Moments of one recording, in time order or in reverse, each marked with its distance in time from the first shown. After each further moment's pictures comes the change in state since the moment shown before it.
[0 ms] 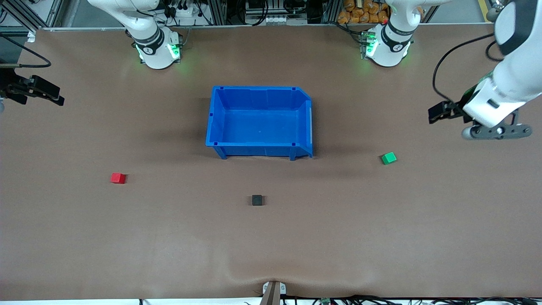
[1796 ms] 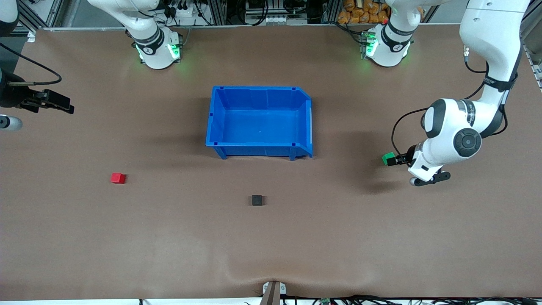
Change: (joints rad) left arm 0.029 0.391 0.002 -0.229 0.000 0.519 -0.170; right arm 0.000 0.061 0.000 -0.009 0.000 -0.007 0.000
